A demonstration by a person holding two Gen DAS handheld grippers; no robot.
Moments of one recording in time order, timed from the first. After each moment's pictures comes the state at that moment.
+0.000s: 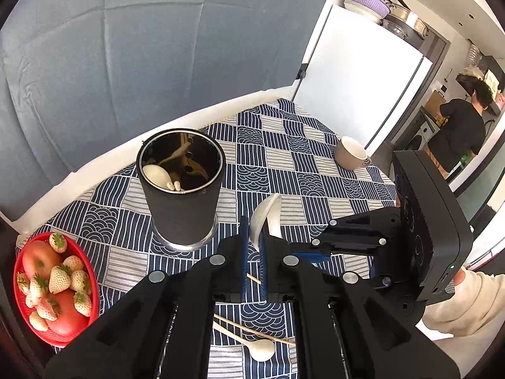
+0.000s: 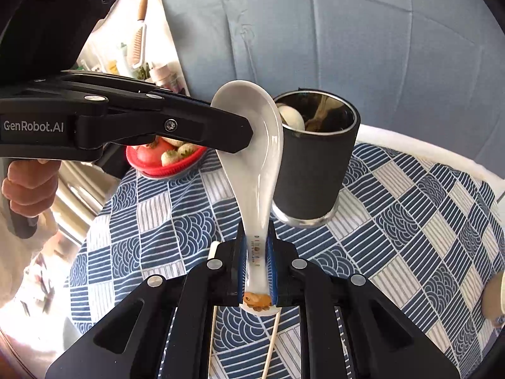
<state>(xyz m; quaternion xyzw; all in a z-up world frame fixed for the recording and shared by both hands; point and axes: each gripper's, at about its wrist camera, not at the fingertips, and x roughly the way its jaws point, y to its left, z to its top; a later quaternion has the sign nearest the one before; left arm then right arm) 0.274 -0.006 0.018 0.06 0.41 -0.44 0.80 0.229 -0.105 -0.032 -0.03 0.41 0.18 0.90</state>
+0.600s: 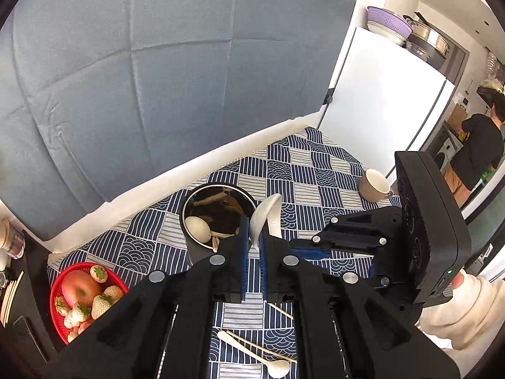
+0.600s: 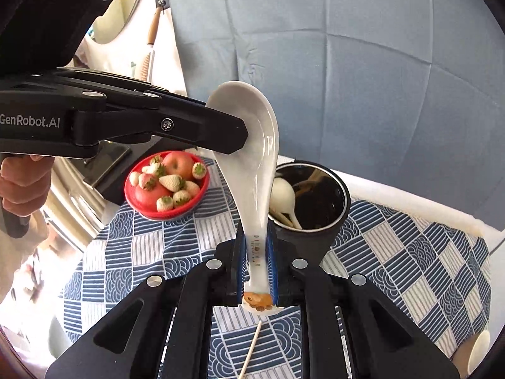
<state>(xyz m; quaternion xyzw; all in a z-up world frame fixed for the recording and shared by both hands) 0.307 -0.010 0.068 0.06 0.38 -0.38 0.84 0.281 -0.112 0.011 -0.06 0.36 0.22 0.91</state>
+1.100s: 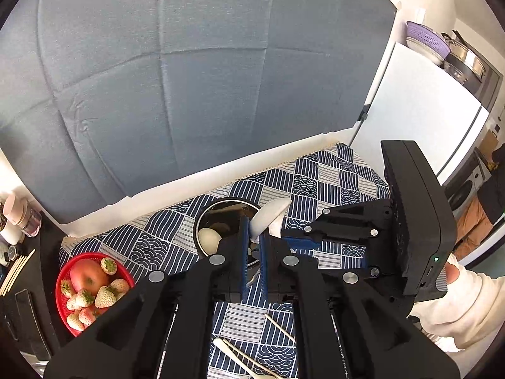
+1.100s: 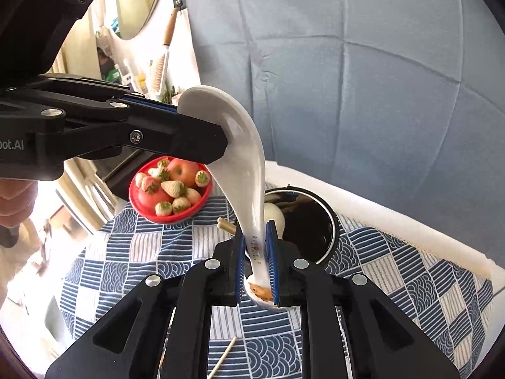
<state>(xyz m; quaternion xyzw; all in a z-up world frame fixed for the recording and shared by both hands) 0.312 -0.028 0.078 0.04 0.39 -0.29 0.87 0.325 -0.132 0.015 -0.09 0.36 0.30 0.88</state>
